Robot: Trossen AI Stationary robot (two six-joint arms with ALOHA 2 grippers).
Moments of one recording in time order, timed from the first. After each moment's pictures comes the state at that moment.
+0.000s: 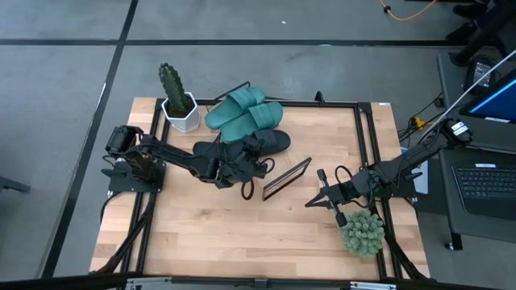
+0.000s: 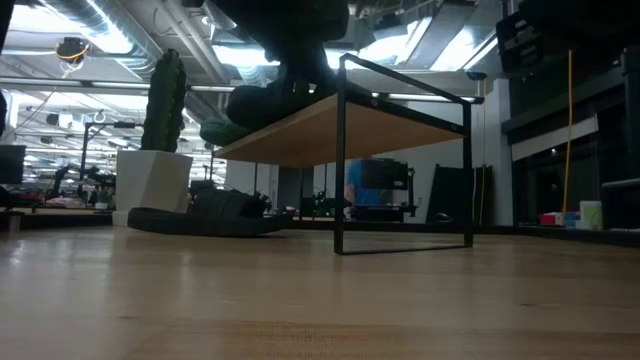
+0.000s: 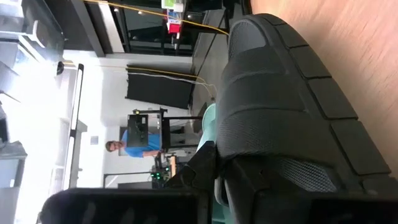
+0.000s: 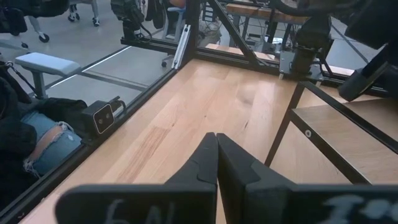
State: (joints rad) left arm -0.16 1.70 1.10 0.17 -1.08 1.07; right arm 0.49 0.97 0.38 0.37 0.15 -0.03
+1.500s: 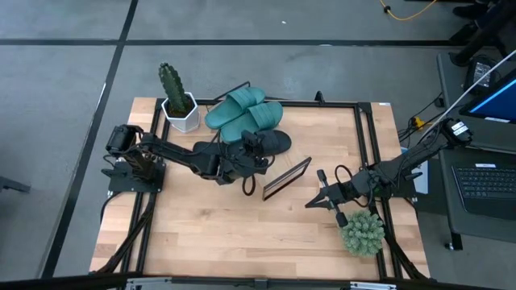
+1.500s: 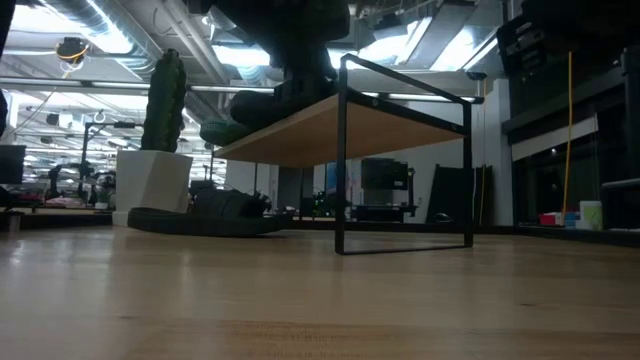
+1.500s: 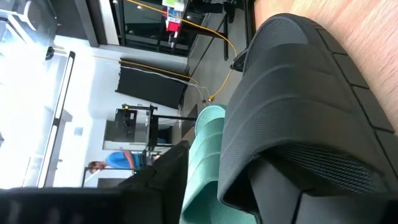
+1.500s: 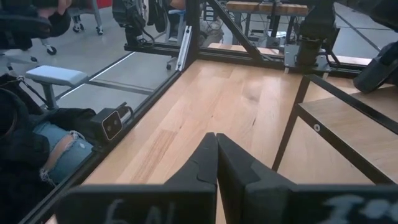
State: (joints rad) left arm -0.12 1.70 1.10 0.17 -1.04 0.98; right arm 0.49 0.97 0.38 0.37 0.14 0.05
